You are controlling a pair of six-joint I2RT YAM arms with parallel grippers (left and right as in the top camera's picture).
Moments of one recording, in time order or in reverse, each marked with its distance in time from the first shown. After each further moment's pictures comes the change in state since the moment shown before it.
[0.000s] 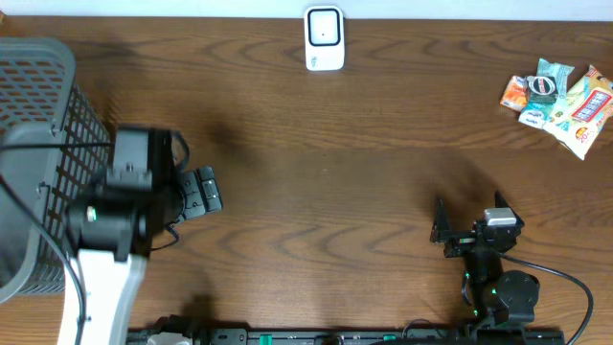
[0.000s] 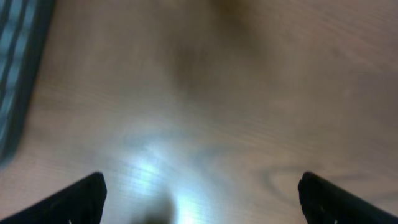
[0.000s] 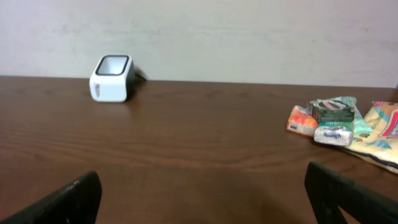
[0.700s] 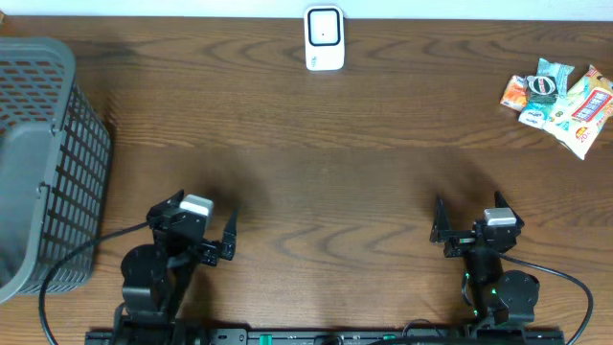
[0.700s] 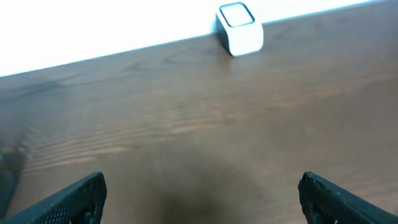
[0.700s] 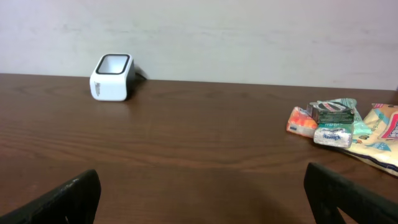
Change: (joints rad) left arm 0.023 -0.795 -0.842 0.807 0.214 0.465; right arm 0.000 -0.001 0.000 0.000 0.000 0.000
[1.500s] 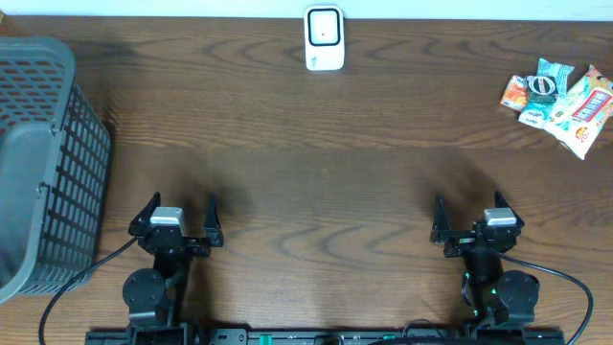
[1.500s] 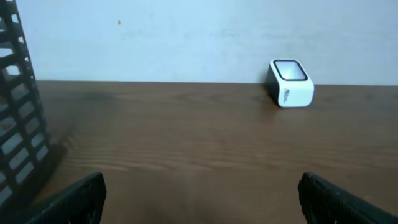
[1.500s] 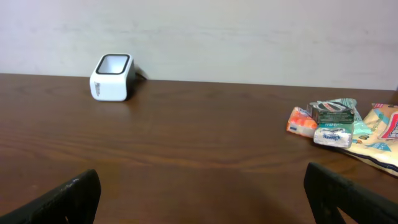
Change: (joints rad) left arm 0.144 -0.248 -0.274 0.265 -0.041 -0.161; right arm 0.000 0.000 0.000 0.000 0.000 0.000
